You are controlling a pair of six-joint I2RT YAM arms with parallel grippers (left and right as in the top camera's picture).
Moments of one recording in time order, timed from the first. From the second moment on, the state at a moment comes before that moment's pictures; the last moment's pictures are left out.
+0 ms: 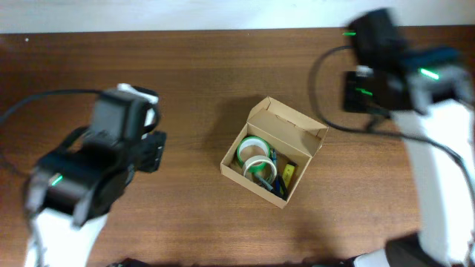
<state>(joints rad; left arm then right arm) -0.35 1.23 1.59 -1.37 -0.33 0.01 0.24 1.63 2.17 -1.69 0.34 0.36</state>
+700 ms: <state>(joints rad) -0.35 1.64 1.23 -0.88 0.00 0.07 0.30 1.47 1.54 -1.68 0.19 0.41</state>
